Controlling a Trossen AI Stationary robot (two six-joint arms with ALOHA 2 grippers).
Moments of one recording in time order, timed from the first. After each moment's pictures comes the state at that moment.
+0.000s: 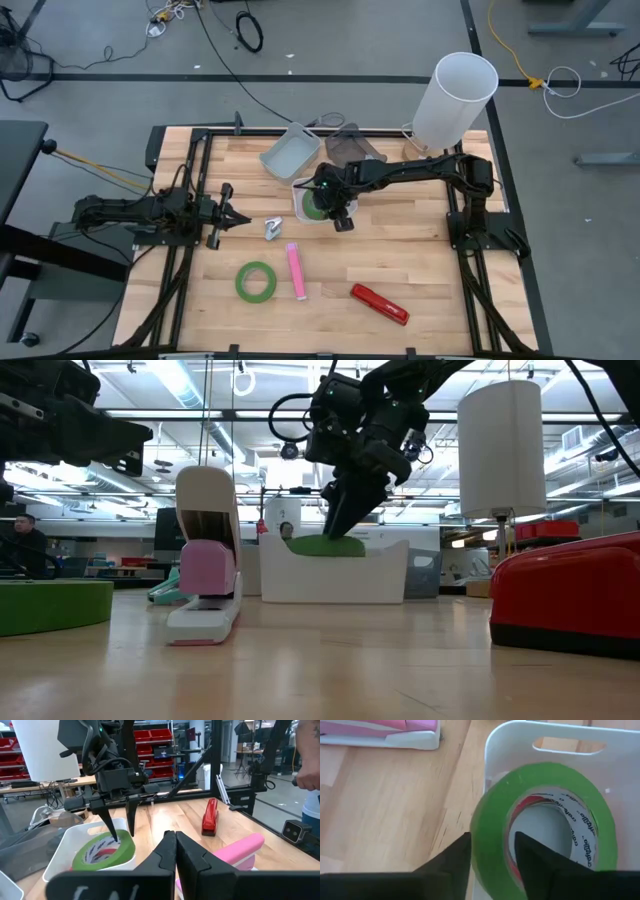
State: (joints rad) left arm -0.02 0.04 0.01 0.05 0.10 0.06; right arm -0.14 1.93 1.44 -0.62 -0.22 -0.38
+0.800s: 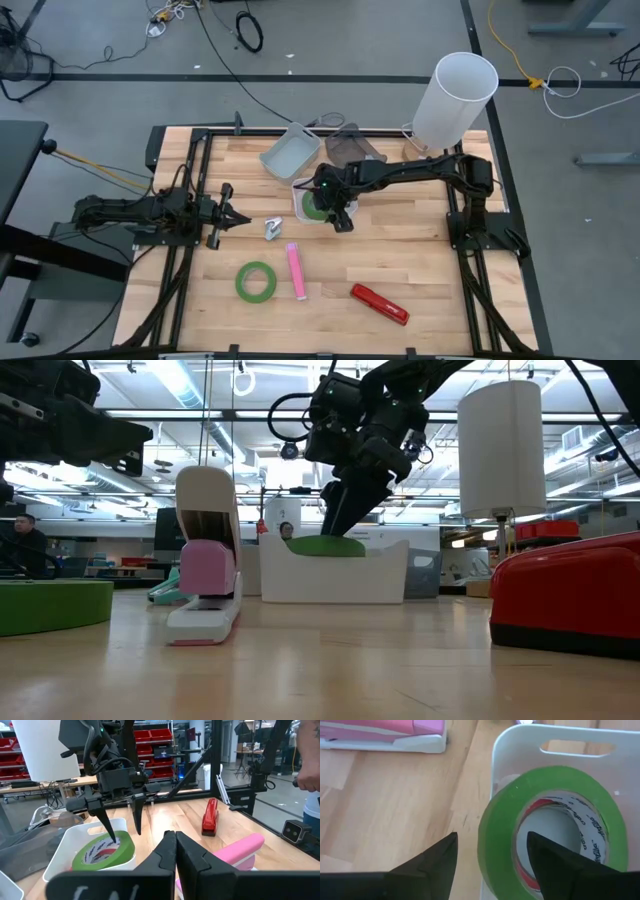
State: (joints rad) left arm -0.02 0.04 0.01 0.05 0.10 0.06; right arm -0.14 1.93 1.44 -0.62 -0.24 -0.37
